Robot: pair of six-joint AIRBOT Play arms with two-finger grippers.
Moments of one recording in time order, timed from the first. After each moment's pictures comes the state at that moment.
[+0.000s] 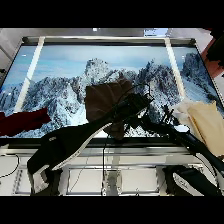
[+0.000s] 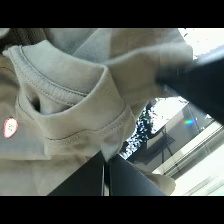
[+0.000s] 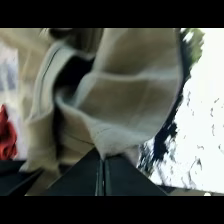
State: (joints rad) left arm -1.04 -1.89 1.93 1.74 -1.53 -1.67; right arm 0.15 -0.98 0.31 -0.14 0.58 1.10
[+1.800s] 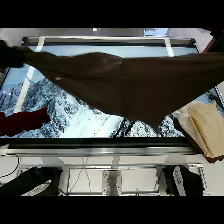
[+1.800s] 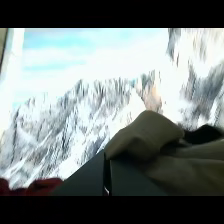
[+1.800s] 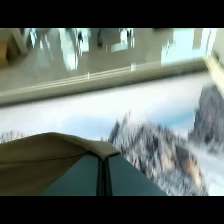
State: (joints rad) left arm -0.58 -1.03 2.00 2.21 -1.64 -1.71; right arm -0.49 -0.55 1.35 -1.03 1.03 1.33
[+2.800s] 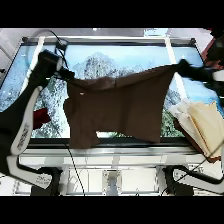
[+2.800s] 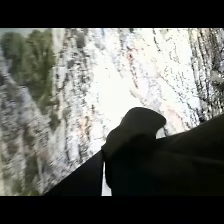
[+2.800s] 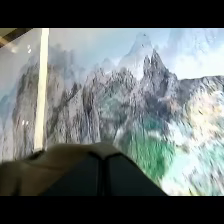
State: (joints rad) left arm -0.26 -1.64 1.67 1.94 -1.11 -1.68; right arm -0.18 -1.31 1.24 -0.79 0.64 1.30
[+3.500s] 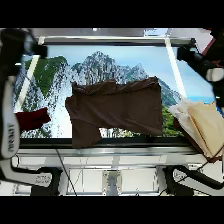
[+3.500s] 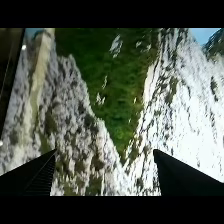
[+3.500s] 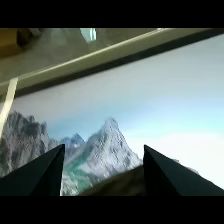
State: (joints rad) left arm -0.06 -1.49 1.89 2.03 -1.24 -1.62; right arm -0.21 -1.20 1.25 -1.02 0.50 1.31
